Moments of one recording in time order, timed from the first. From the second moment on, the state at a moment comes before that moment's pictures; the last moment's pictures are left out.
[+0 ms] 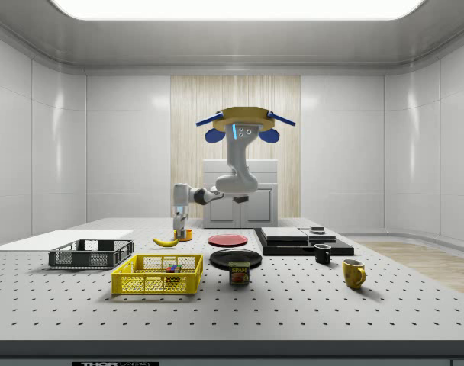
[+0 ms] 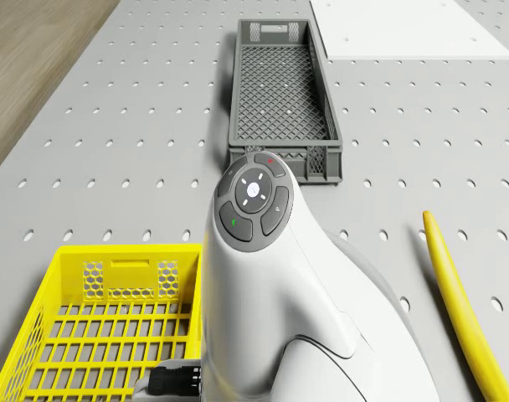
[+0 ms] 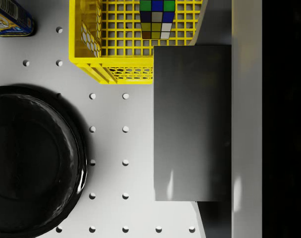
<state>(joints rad) -1.23 -1.53 1.32 -2.81 -1.83 1.61 1.70</state>
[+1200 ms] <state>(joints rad) -1.23 -1.54 1.32 -2.81 -1.82 1.62 1.70</state>
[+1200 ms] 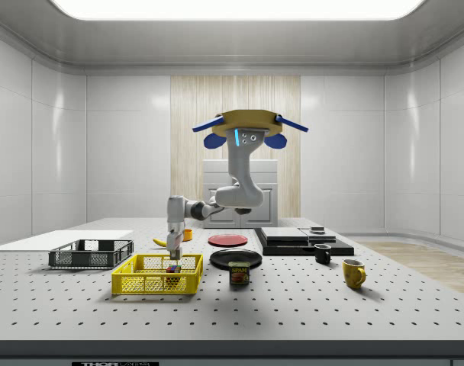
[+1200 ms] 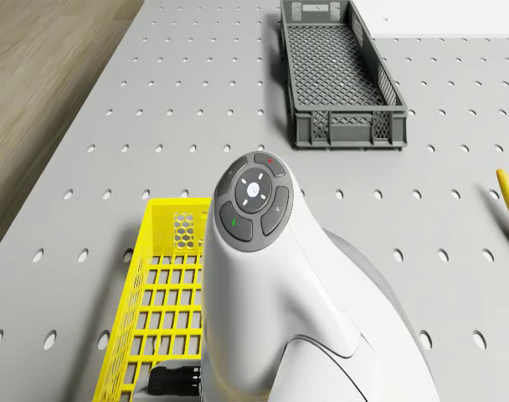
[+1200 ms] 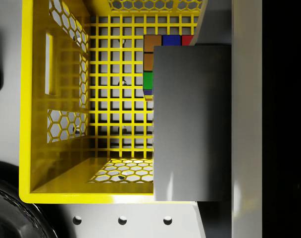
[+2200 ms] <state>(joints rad) -1.24 -1.55 1.29 -2.81 -1.85 1.64 1.70</state>
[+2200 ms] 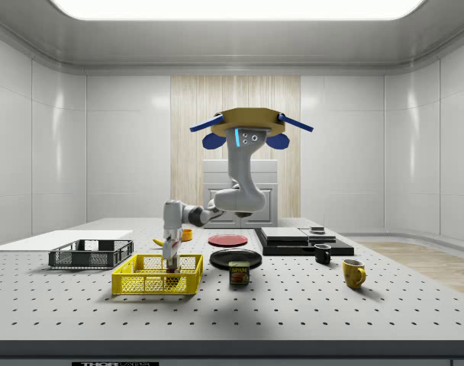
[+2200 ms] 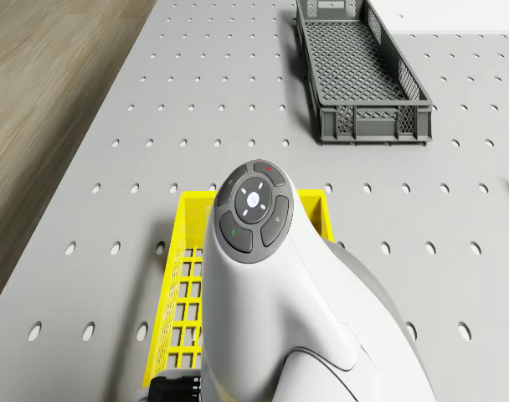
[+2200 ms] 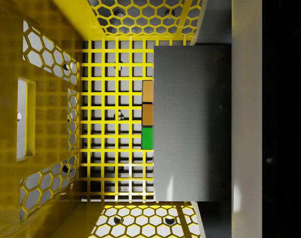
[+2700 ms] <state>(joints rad) -1.23 -1.55 1.37 -2.82 -1.77 1.61 1.70</state>
